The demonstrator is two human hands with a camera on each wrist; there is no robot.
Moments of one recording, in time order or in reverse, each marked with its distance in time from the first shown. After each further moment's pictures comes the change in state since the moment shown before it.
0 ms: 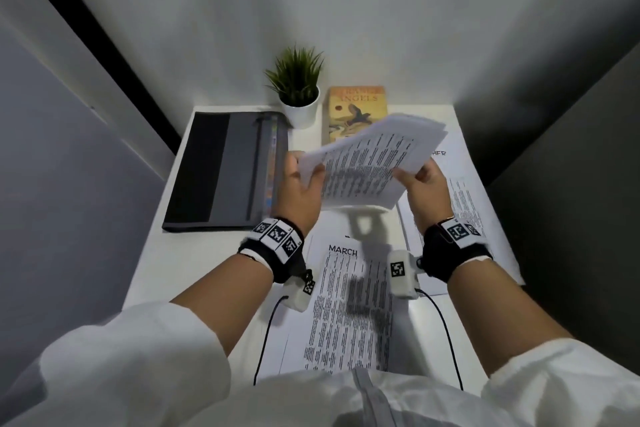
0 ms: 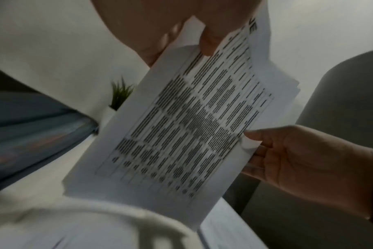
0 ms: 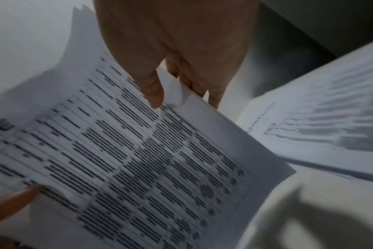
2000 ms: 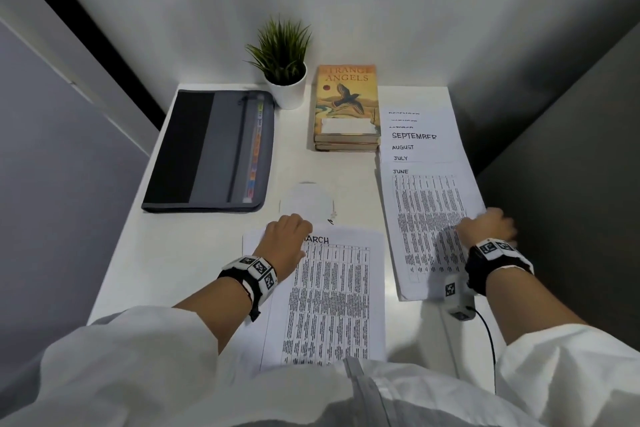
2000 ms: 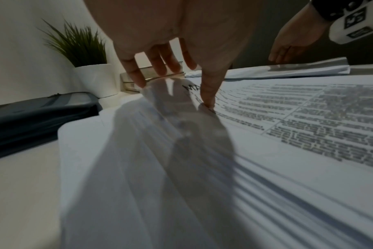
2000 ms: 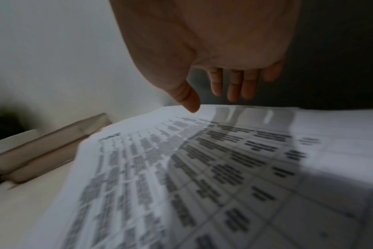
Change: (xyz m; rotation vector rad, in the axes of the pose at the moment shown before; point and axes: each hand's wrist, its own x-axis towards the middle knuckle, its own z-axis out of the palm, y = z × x) left_hand -0.067 -0.113 -0.005 1.087 -0.602 0.295; right_hand 0.006 0.071 -0.151 -1.116 0.379 0.564
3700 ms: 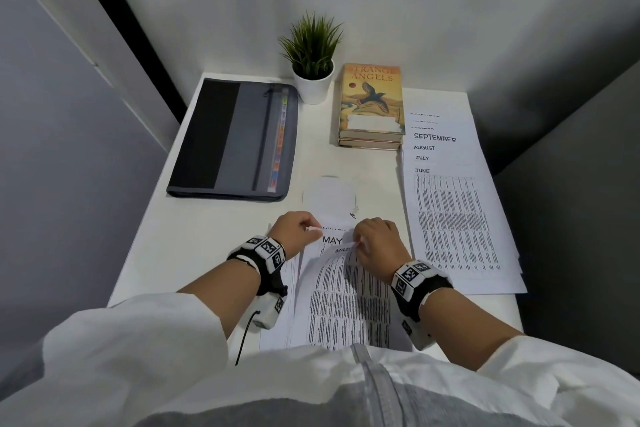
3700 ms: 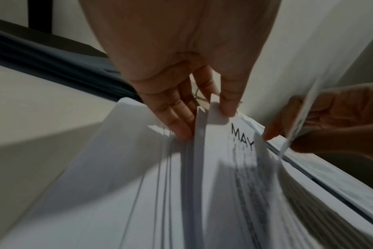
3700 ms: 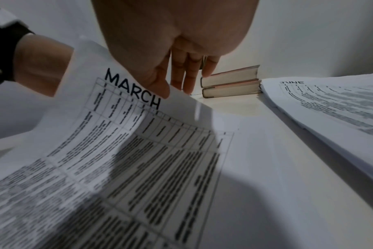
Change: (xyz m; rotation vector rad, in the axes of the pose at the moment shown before) left_hand -0.009 -0.031 -0.012 -0.830 -0.035 -0.369; right_hand -0.158 -0.055 0.098 -0.179 -0.185 -1.251
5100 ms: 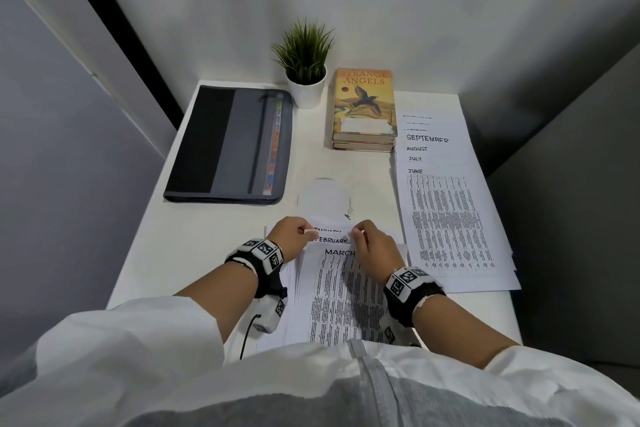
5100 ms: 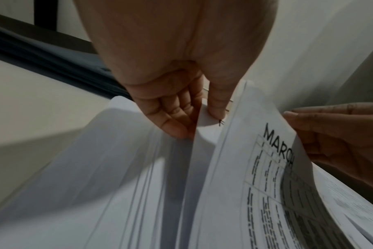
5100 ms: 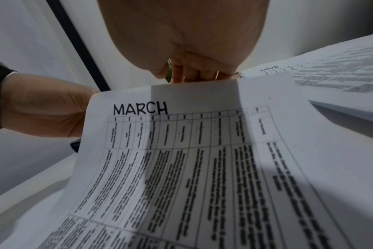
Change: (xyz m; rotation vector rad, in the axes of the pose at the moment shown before) left_hand -0.004 0.011 0.004 0.072 -0.017 -0.062; right_hand -0.011 -0.004 0.004 0.434 0.035 0.291
